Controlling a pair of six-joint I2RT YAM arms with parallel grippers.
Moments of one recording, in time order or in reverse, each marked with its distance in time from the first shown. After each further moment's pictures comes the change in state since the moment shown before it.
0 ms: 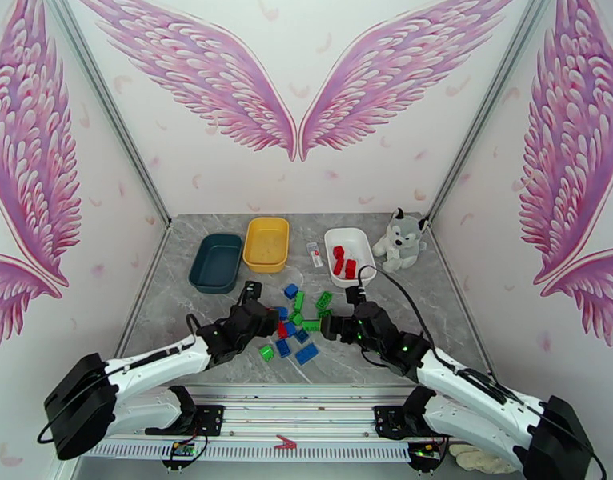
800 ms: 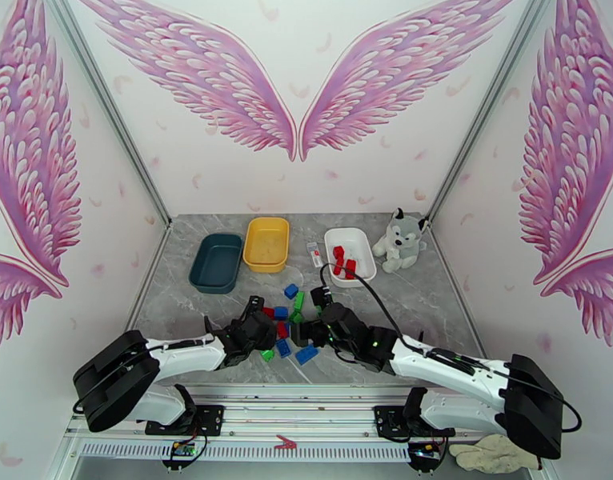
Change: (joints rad) left arm 0.020 0.335 0.013 0.091 0.050 0.011; right arm 0.188 0.114 0.133 0.072 0.077 -0.006
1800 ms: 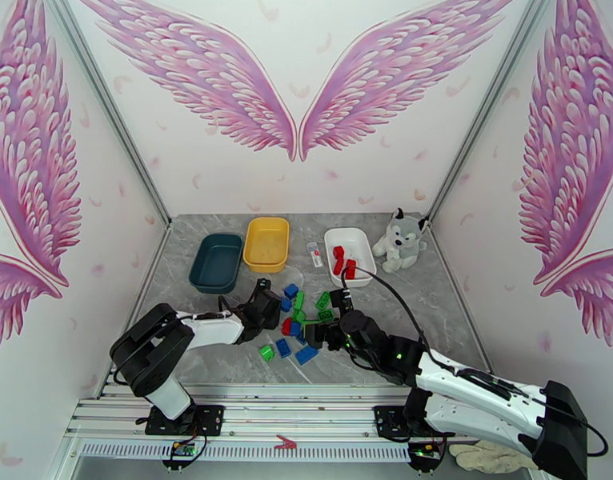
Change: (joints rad) left arm 0.081 0.169 0.190 -0.024 0.023 0.032; right arm 0.000 -0.154 -0.064 -0.092 0.101 0.007
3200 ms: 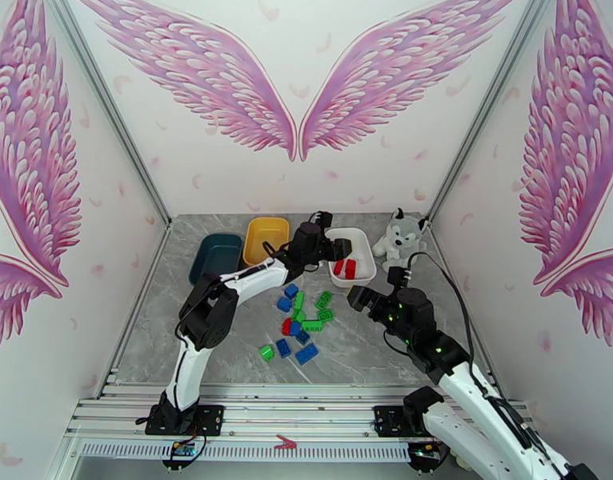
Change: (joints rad) left arm 0.030 0.597 1.109 0.195 0.649 -0.114; right arm -0.573 -0.273 -0.019 -0.085 -0.270 0.060
